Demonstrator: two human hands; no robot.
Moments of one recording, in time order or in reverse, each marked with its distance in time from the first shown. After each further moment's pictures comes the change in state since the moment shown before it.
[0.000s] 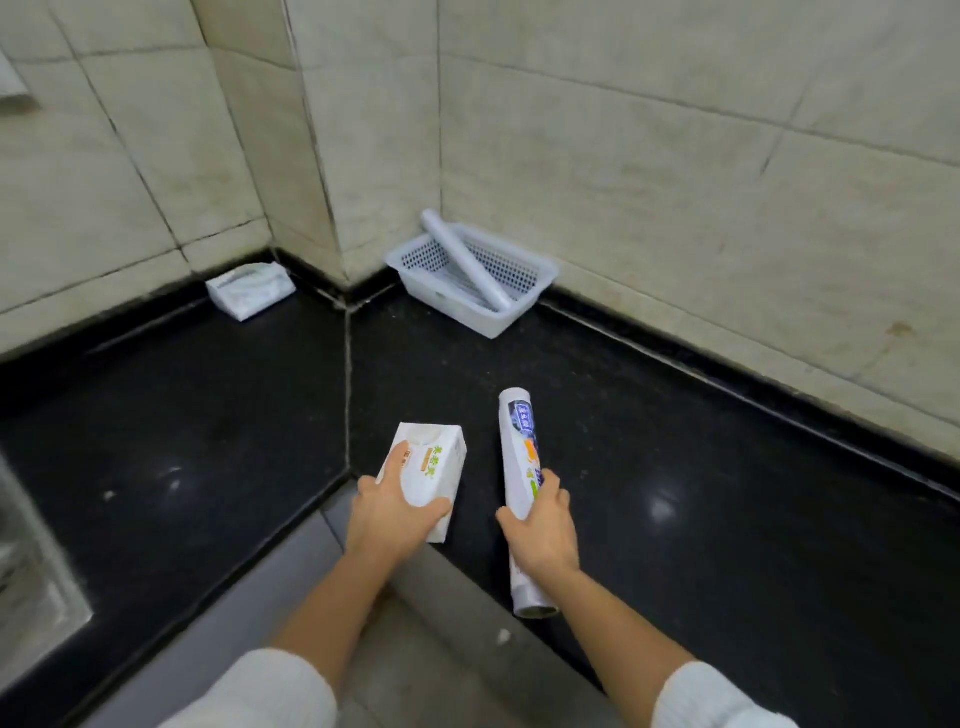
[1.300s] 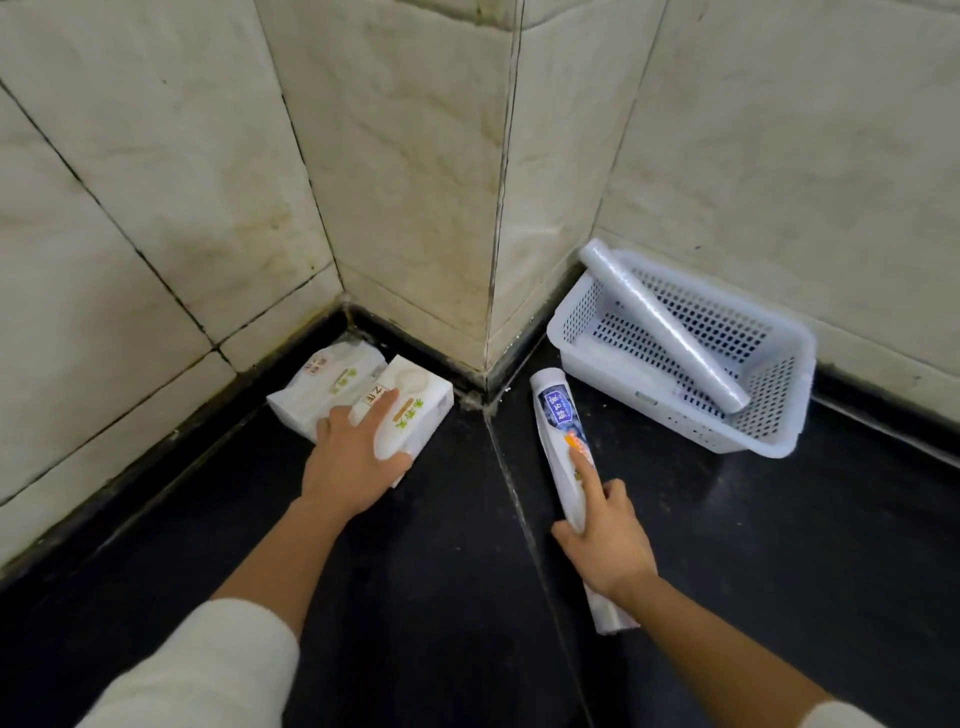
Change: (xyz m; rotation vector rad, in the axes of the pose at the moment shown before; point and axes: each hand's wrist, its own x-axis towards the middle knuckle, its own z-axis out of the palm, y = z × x) left_hand 0.471 -0.104 -0.204 0.370 -0.045 0.261; right_hand 0.249 -0.230 0.196 -0.245 -0.073 -0.074
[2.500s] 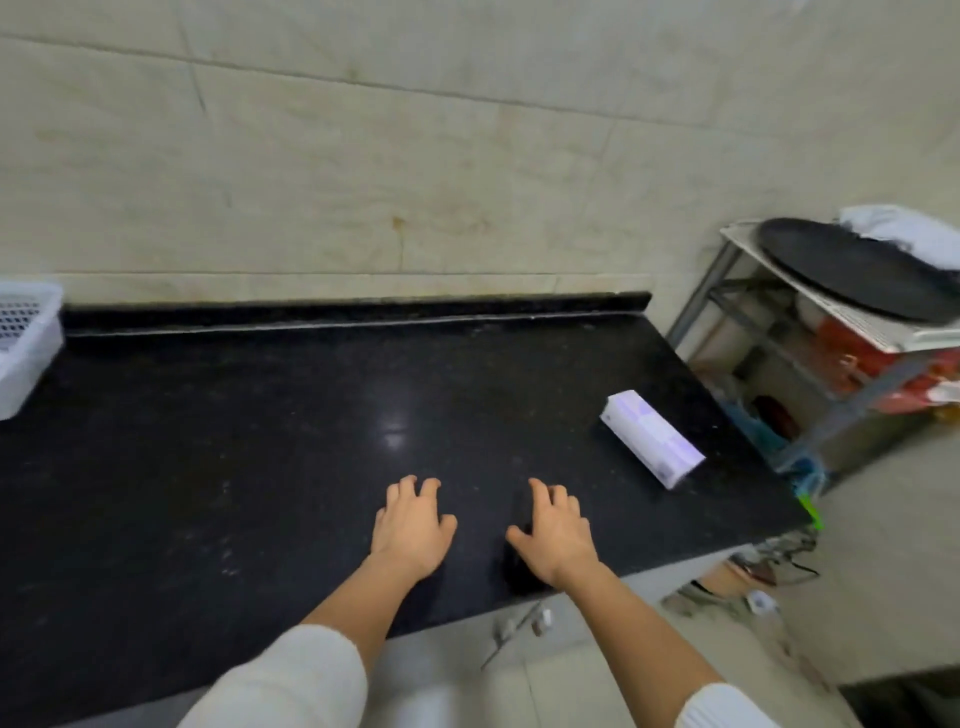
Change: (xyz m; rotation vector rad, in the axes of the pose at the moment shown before) left_hand -0.519 0.565 0.308 0.099 -0.465 0.821; right_hand -0.469 0.513 -0.235 -0.016 0.338 0.695
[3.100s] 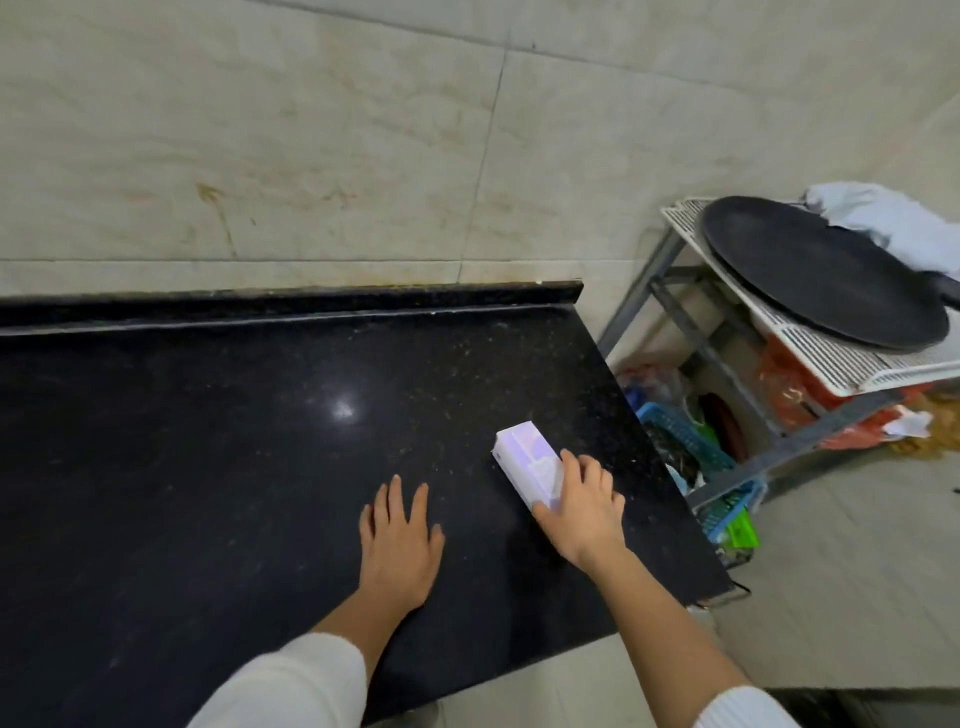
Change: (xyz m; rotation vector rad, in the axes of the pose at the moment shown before) left_hand 0.125 0.152 0.126 0.121 0.024 -0.006; right_hand 0.146 0.188 -0.105 -0.066 0.118 0.127
